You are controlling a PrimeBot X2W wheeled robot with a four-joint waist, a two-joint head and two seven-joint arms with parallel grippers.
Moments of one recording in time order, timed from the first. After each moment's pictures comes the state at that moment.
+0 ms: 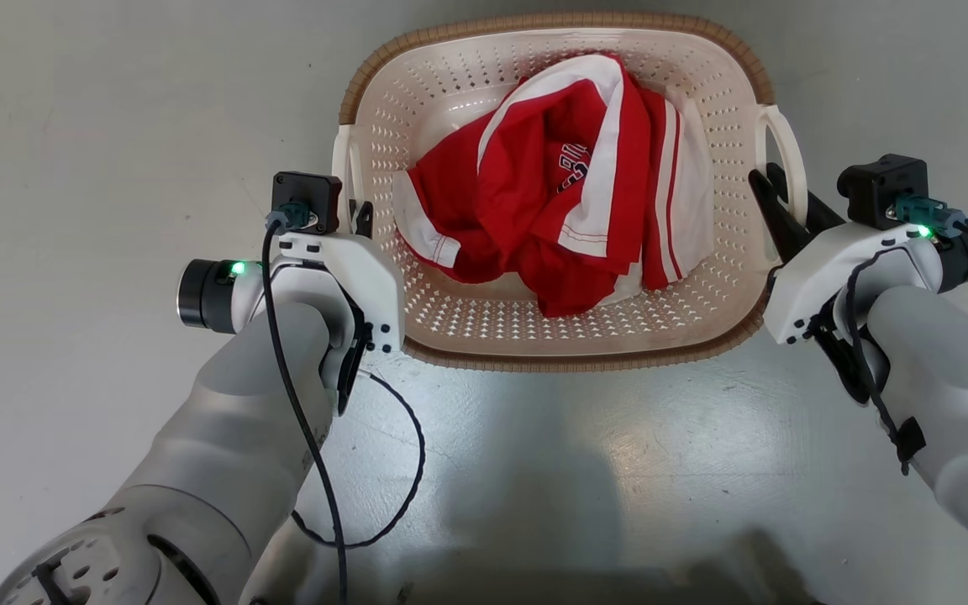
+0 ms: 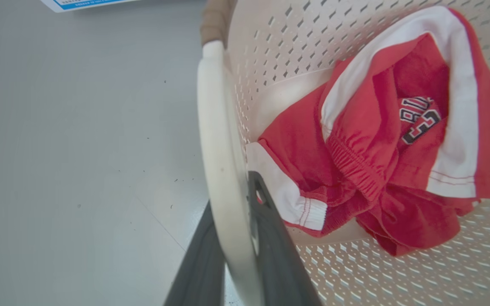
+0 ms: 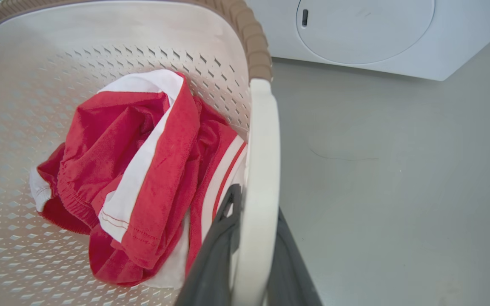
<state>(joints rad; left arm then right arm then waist) -1.04 0.03 -1.12 1.22 -1.09 0.10 -0.25 -0.94 -0.35 0.89 0.95 0.81 0.11 -0.24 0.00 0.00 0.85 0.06</state>
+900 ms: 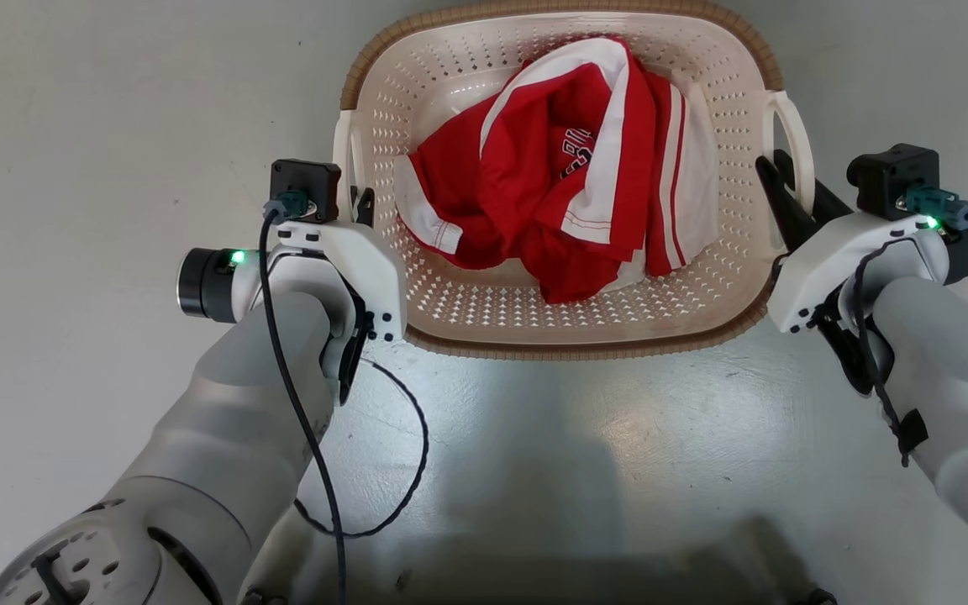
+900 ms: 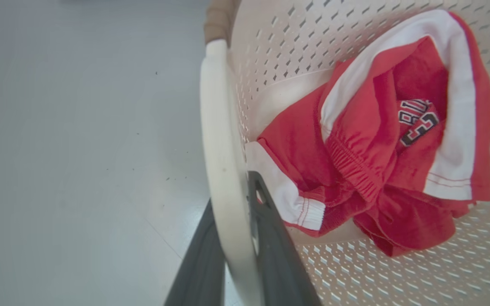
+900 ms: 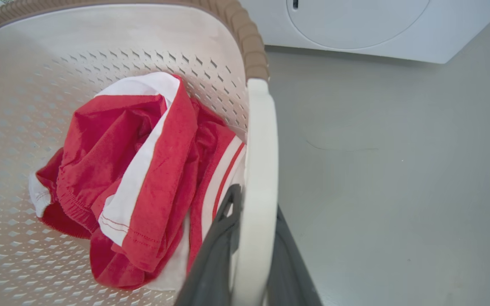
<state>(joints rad) -1.06 0.03 -1.14 1.22 -1.12 0.10 -0.26 -0.94 -0.34 0.83 0.95 0.77 0.11 -0.24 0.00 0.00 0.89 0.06</state>
